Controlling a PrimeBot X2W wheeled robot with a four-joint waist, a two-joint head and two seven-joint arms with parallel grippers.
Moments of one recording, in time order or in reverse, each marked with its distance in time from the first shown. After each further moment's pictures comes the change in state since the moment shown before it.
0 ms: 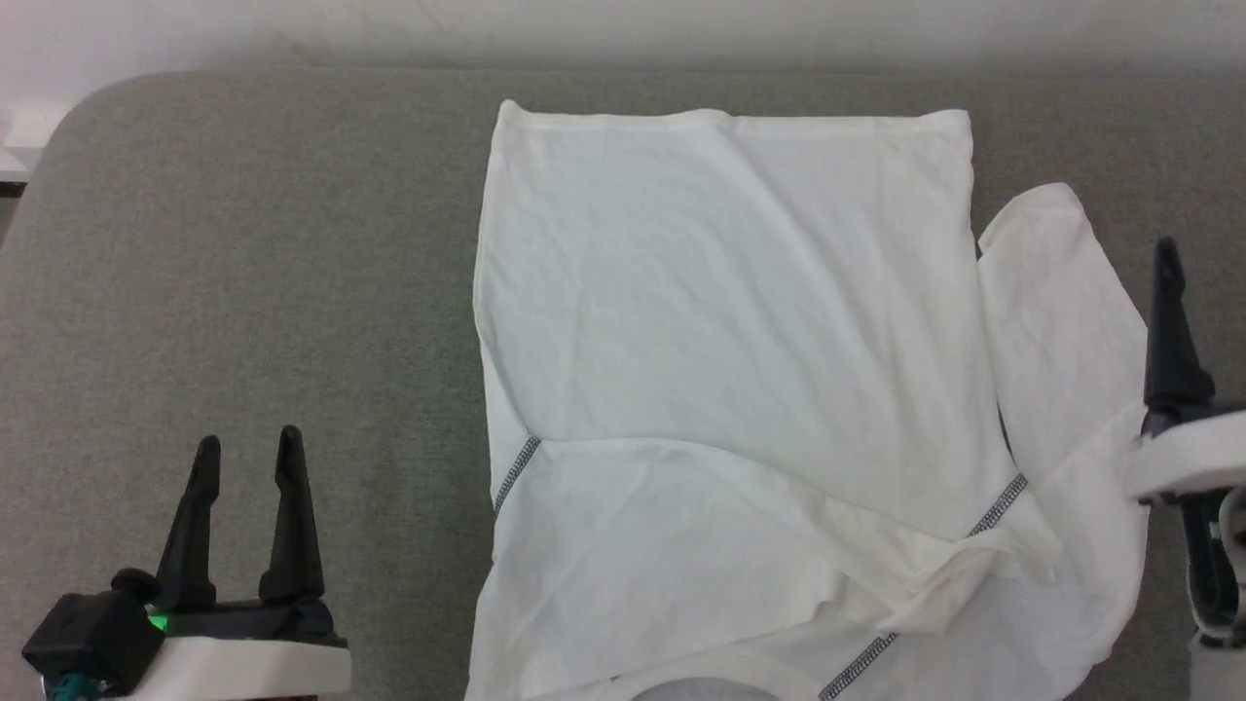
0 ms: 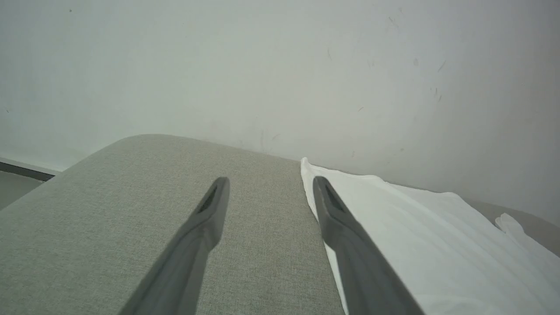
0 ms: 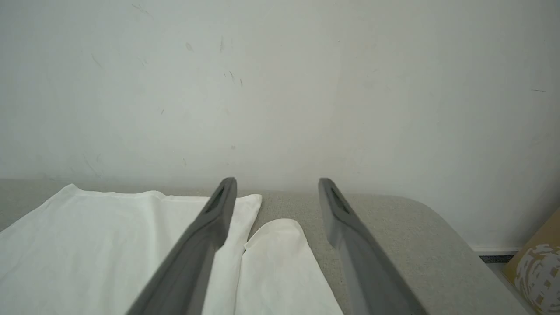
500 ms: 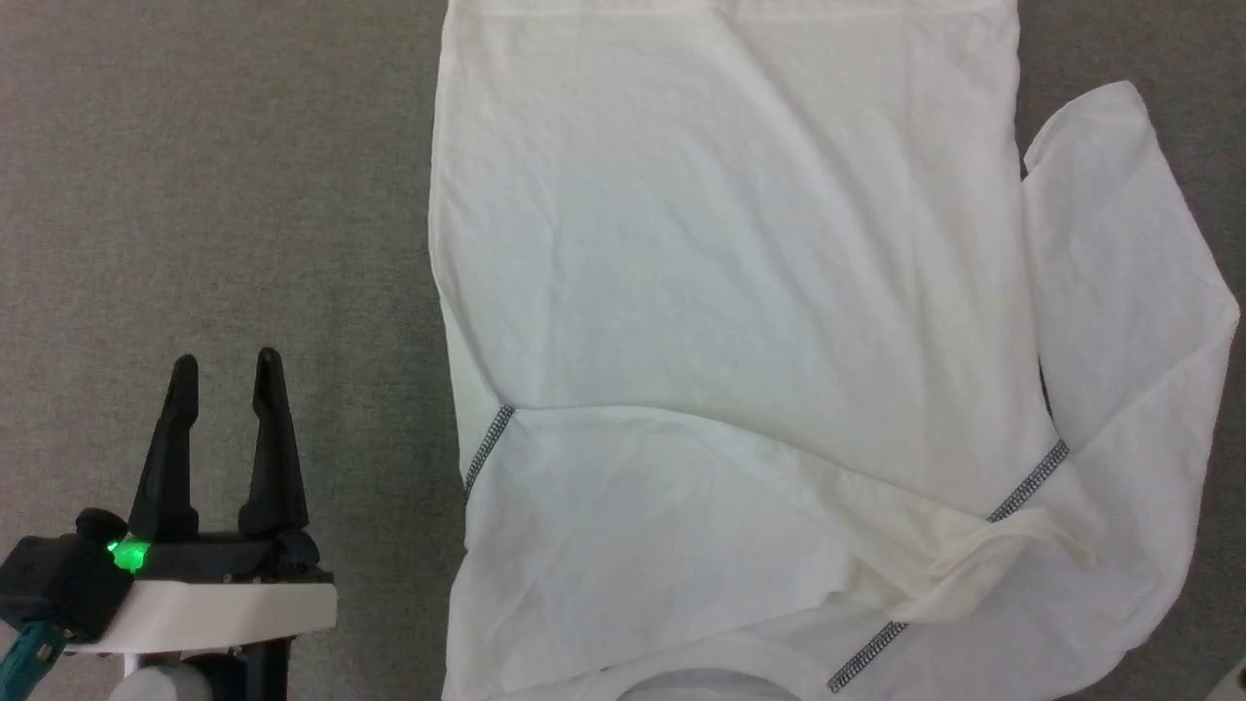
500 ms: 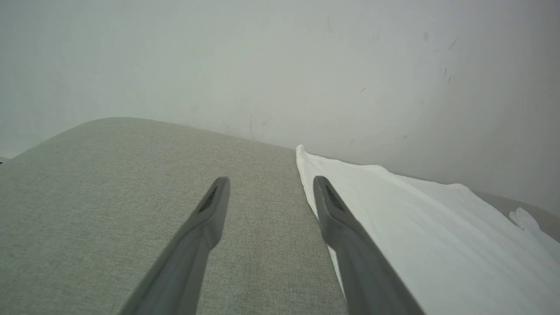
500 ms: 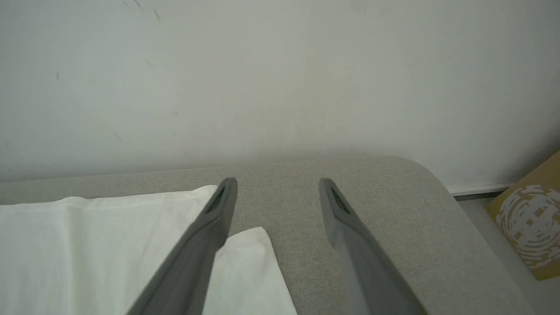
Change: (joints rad) left arm -0.117 -0.043 0.066 0.003 0.013 -0.097 0.000; right arm -0.512 -0.076 -0.108 0.160 0.029 -0.001 0.474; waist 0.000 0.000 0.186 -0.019
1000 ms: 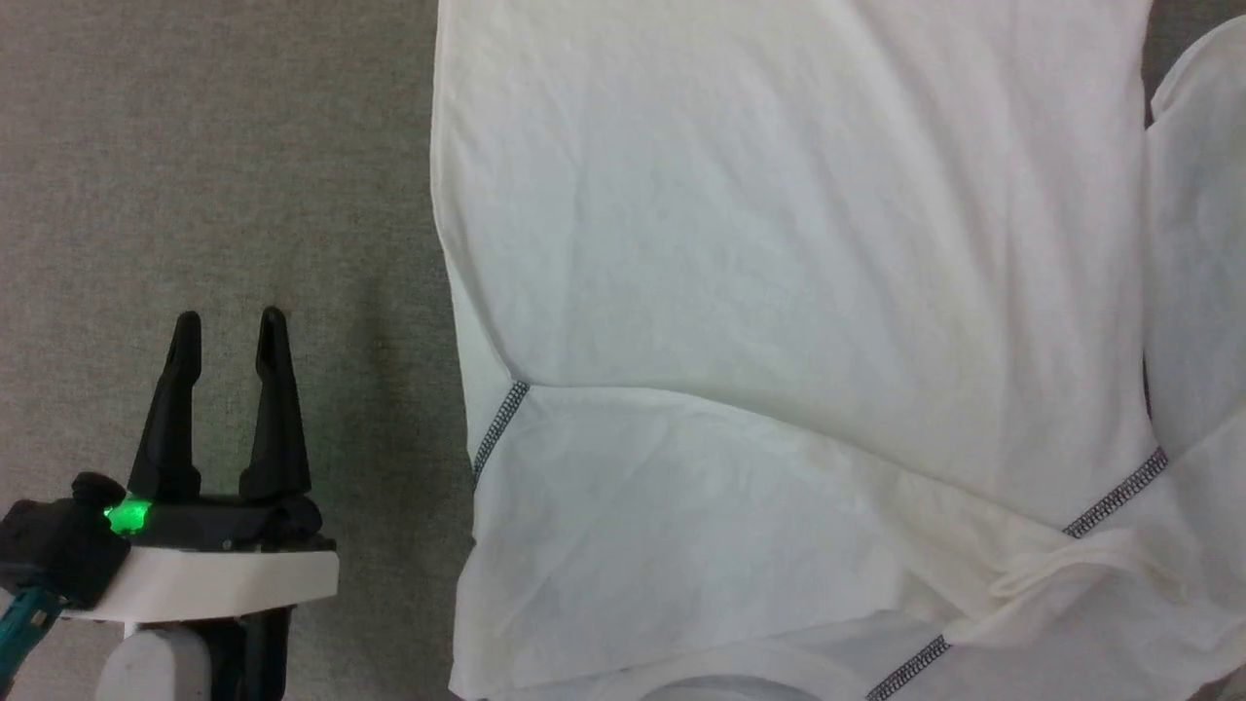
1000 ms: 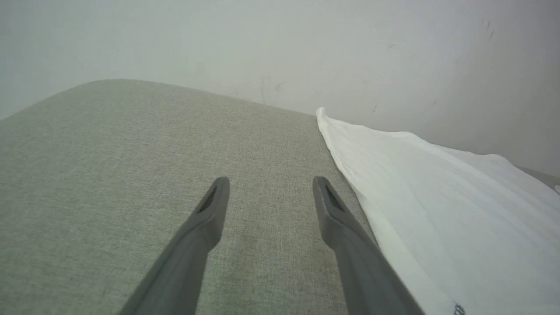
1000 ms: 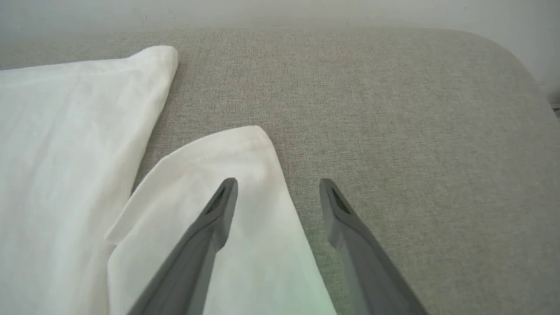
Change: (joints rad) left arm -0.069 -0.001 -0.002 0.012 0.004 -0.036 0.000; right arm -0.046 -0.055 -0.013 0.124 -0.037 0.000 0.174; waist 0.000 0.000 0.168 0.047
